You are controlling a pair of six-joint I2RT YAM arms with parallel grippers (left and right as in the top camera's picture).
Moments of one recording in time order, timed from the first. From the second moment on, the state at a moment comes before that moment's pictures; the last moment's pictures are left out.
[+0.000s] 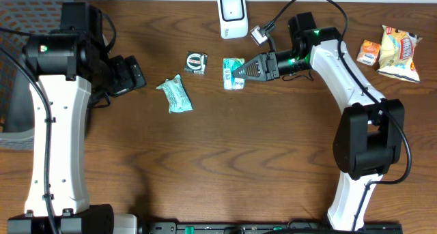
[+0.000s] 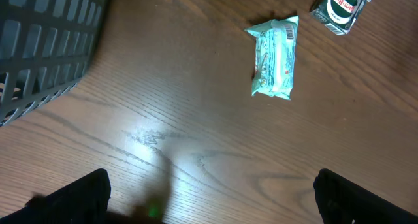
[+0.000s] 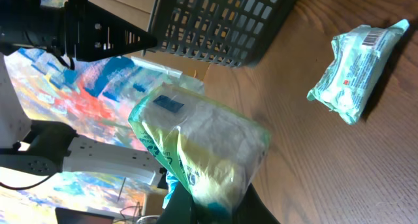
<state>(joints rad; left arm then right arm) 0.02 1.58 1.82 -1.54 0.01 -0.39 0.20 2.09 1.72 -1.08 -1.42 -0.30</state>
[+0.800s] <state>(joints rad) 0.02 1.58 1.82 -1.54 0.01 -0.39 0.43 2.09 1.76 -0.94 -0.05 0.07</state>
